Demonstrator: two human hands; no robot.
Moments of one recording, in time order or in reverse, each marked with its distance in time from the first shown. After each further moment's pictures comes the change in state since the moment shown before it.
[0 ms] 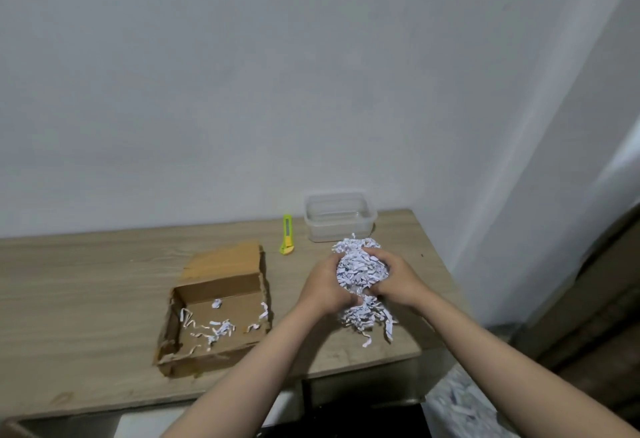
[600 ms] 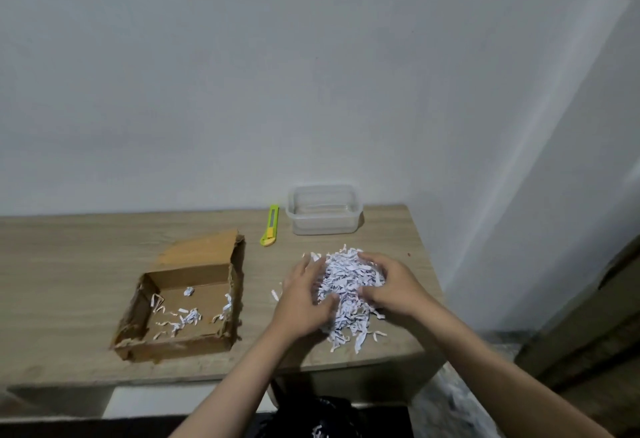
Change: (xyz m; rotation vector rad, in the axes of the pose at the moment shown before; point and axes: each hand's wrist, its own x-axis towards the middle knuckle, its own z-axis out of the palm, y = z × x) left_hand -0.002 -0.020 0.053 0.094 0.159 0.063; right_hand 0.005 0.049 -0.045 -0.097 -0.065 -0.070
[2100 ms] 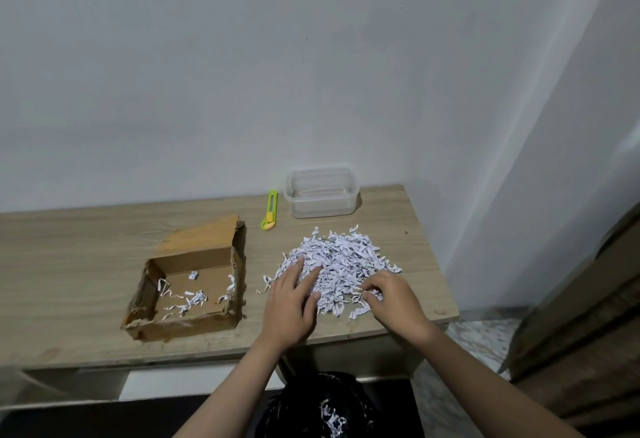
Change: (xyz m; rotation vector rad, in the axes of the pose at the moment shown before) left_hand -0.032 -0.061 0.025 0.328 0.137 0.209; right_hand -0.031 0.055 0.039 -0.323 0.110 -0.132
